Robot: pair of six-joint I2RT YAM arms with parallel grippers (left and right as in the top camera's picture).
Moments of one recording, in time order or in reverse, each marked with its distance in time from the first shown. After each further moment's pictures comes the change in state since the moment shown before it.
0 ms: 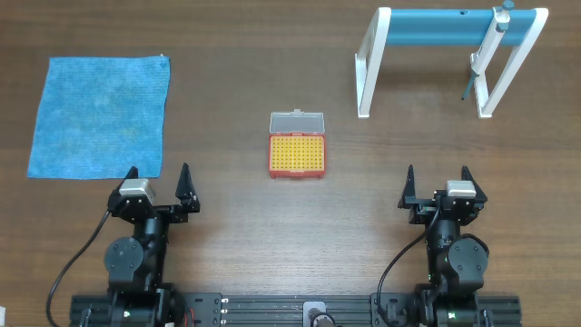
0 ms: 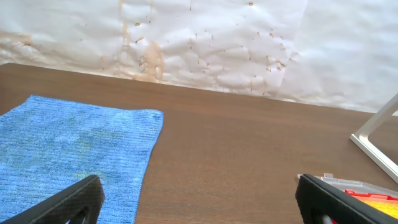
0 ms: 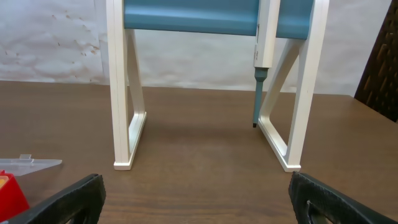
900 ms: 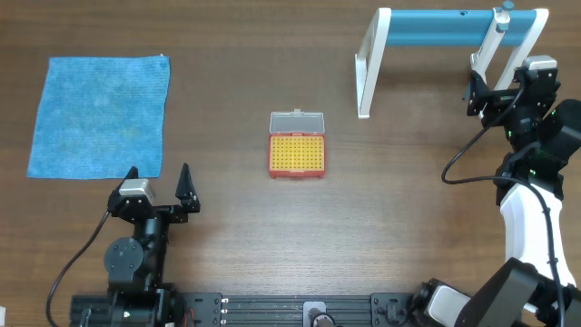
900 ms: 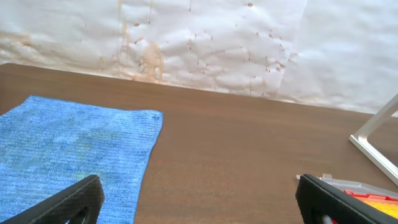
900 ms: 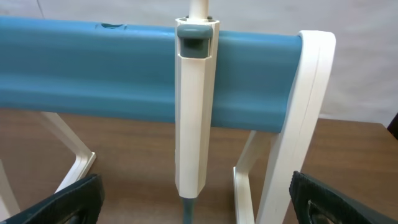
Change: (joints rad) left arm -0.002 -0.004 0.001 -0.002 0.000 -0.003; right arm -0.506 1.381 0.756 0.436 -0.615 -0.123
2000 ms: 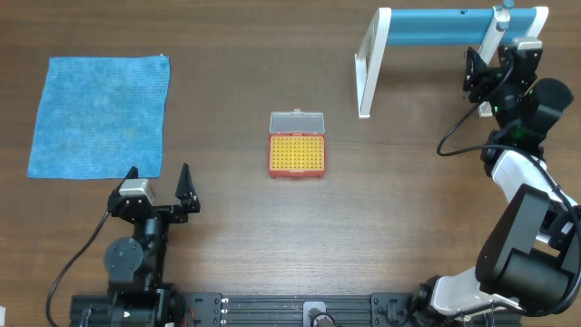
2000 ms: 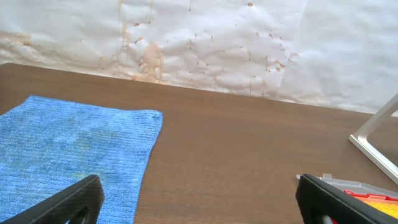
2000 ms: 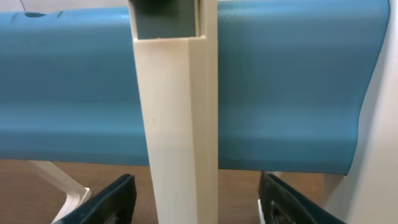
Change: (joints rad) left arm 0.000 0.000 0.000 0.000 0.000 0.000; right arm 0.075 0.320 0.090 0.324 0.016 0.155
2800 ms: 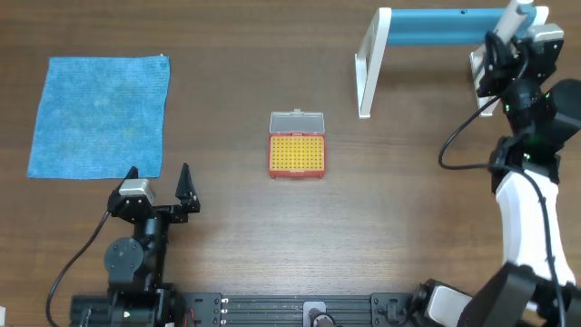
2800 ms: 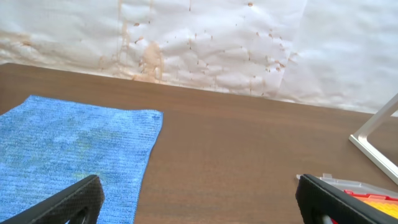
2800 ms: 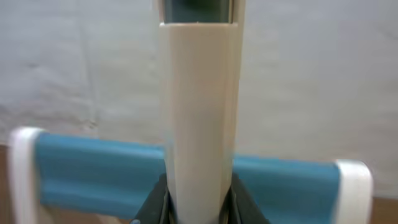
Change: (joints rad) left arm 0.000 0.000 0.000 0.000 0.000 0.000; right arm 0.037 -0.325 0.007 -0.162 -0.028 0.003
